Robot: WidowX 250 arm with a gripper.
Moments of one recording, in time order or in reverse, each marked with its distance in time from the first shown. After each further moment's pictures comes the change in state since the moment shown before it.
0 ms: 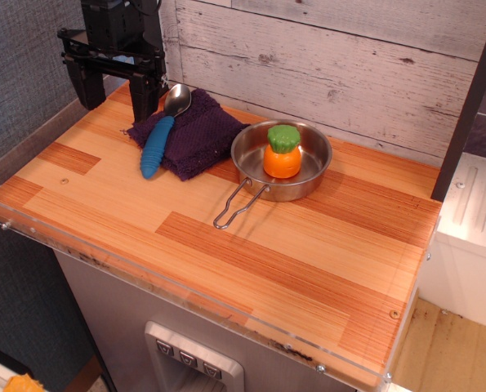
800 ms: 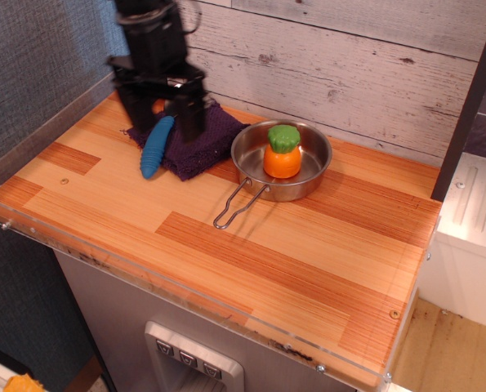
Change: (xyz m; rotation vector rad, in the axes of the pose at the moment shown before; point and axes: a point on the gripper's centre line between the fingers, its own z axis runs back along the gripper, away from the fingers) arm 0.000 -0.058 -0.004 -0.157 -0.057 -0.148
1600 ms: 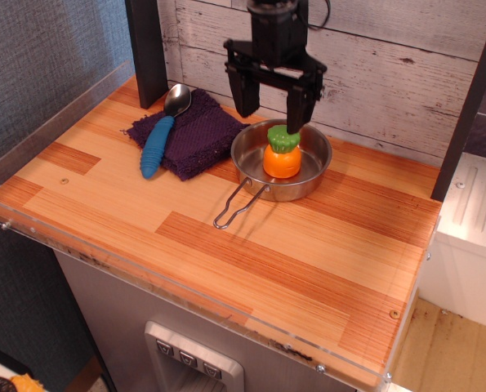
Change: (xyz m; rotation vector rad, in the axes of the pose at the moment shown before) arm 0.068 -0.063 -0.026 0.056 0.034 -0.076
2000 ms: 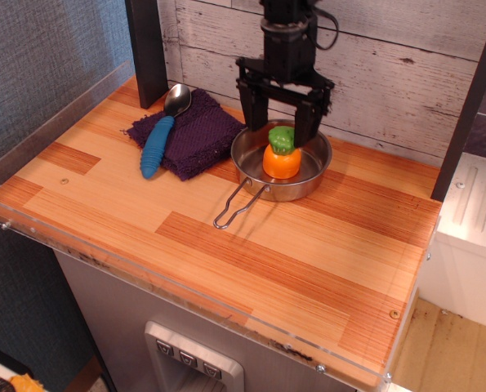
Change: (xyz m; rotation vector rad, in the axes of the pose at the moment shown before) arm 0.009 -0.002 -0.021 0.002 0.048 -0.003
